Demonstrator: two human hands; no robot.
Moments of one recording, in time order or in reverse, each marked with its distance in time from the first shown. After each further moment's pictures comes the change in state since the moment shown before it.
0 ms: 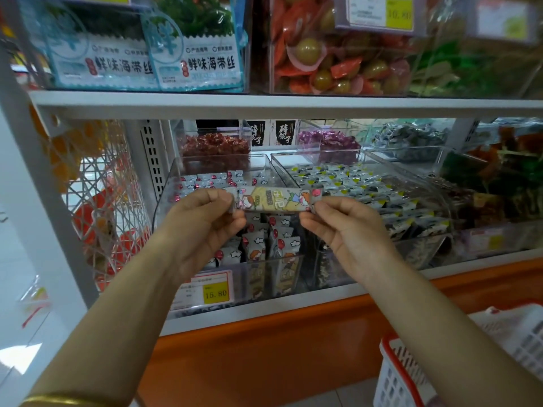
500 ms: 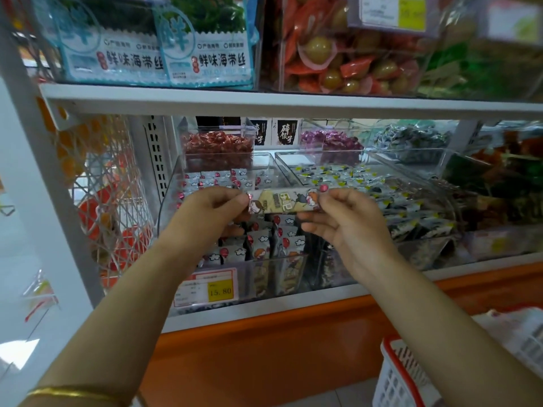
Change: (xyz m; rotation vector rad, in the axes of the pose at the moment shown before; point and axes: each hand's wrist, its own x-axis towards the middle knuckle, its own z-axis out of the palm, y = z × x) left_hand 0.002 0.000 -0.005 0.616 -0.003 0.172; right_hand 0.000 0.001 0.007 -0.181 0.002 -0.073
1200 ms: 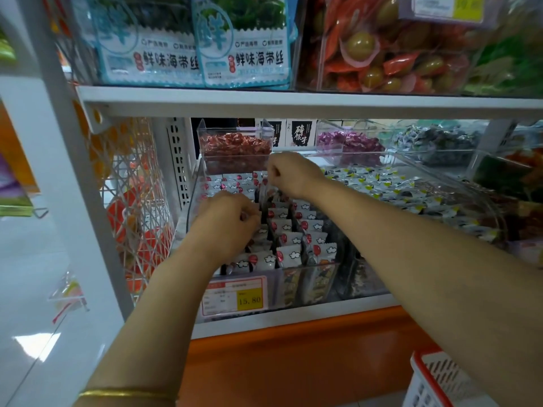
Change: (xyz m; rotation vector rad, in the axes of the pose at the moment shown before) left_hand 0.021 -0.012 -0.018 0.810 0.025 0.151; right_hand 0.128 0.017 0.087 -1.536 -0.413 -0.426
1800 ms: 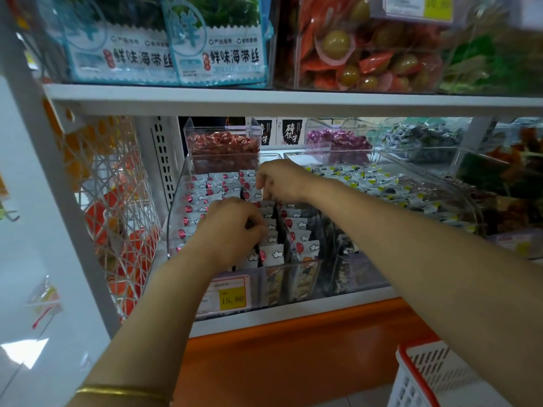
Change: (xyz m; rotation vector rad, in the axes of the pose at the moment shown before) left_hand 0.001 0.012 0.016 0.024 -0.103 0.148; right_hand -0.014 0.009 -0.005 0.141 -0.187 -0.005
